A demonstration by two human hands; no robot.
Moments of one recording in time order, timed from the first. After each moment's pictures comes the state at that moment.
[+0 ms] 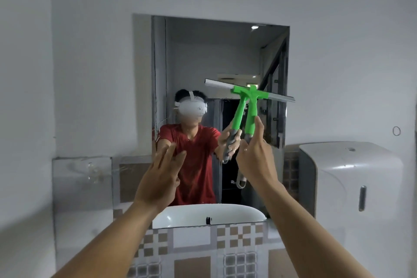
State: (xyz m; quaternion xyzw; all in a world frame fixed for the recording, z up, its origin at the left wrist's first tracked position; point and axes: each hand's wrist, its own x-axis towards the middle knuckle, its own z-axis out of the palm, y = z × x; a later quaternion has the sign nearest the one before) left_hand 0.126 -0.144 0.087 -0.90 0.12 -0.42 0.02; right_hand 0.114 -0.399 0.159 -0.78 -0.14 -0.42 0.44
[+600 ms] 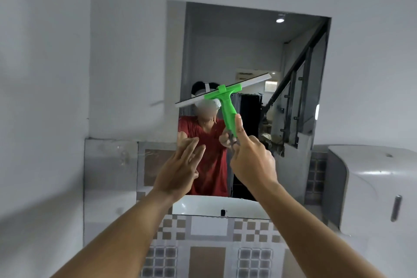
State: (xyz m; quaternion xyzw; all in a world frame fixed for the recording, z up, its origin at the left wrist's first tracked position) left_hand 0.121 -0.130 0.080 -0.89 0.13 -0.43 0.06; right_hand 0.092 -0.341 0.147 -0.86 -0.18 -0.43 0.21
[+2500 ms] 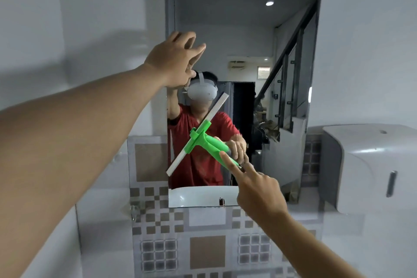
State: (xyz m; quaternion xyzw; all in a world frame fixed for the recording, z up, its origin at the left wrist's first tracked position) left_hand 0.120 -0.133 0.325 -0.85 0.12 -0.48 0.20; right_hand 0.089 -0.372 0.062 -0.91 -0.21 -0.36 0.00
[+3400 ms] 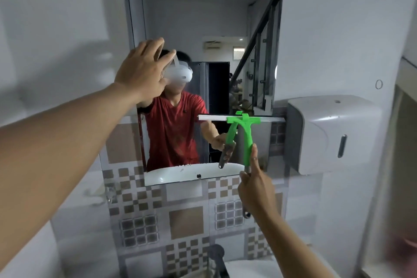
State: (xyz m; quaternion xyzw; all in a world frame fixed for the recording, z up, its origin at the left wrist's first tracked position) left_hand 0.123 -0.146 0.242 -0.84 0.13 -0.50 0.16; right_hand 0.080 -0.418 -0.005 -0.88 -0.01 -0.28 0.37
